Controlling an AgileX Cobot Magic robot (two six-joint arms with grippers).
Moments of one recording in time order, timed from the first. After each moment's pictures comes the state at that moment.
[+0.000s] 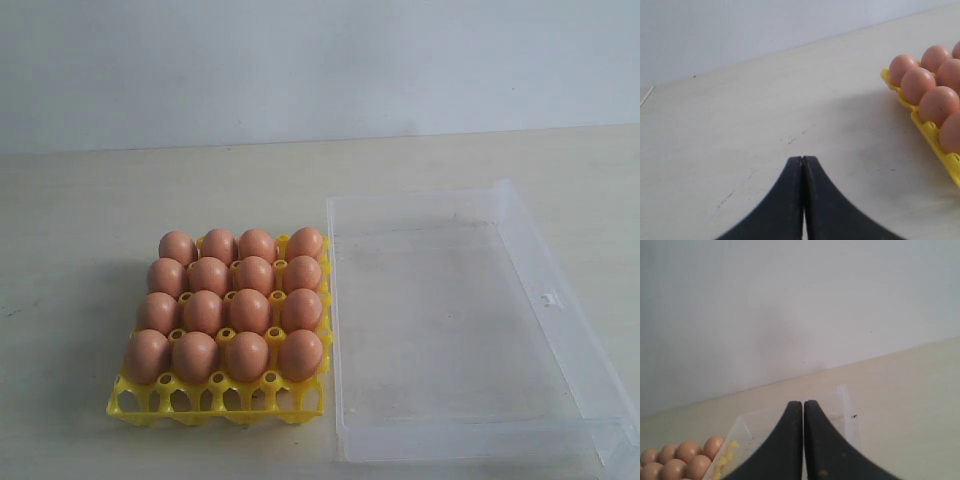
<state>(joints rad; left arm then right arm) -0.01 0.01 0.00 -0.04 0.37 0.24 0.20 0.01 -0.08 -0.23 0.19 0.53</state>
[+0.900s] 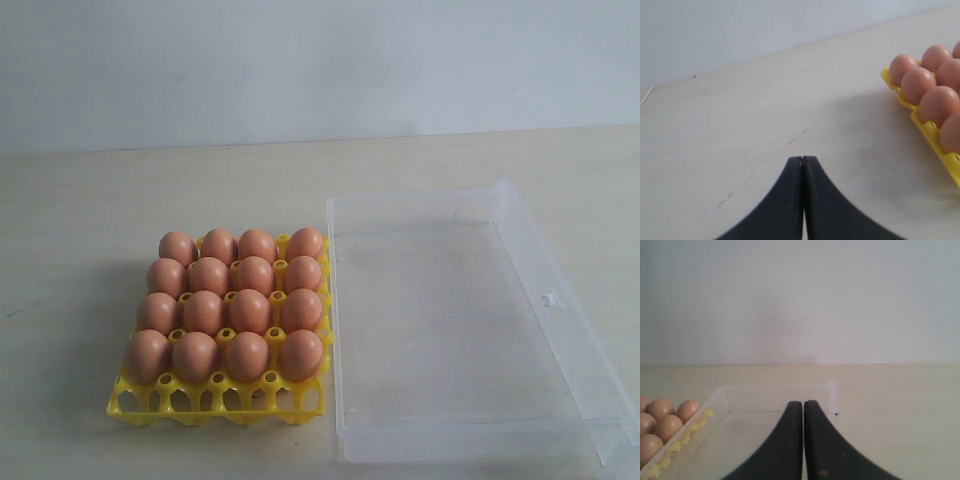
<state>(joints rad) -0.01 0.01 0.00 -0.04 0.37 0.24 0.20 0.01 0.00 0.01 0.13 0.04</state>
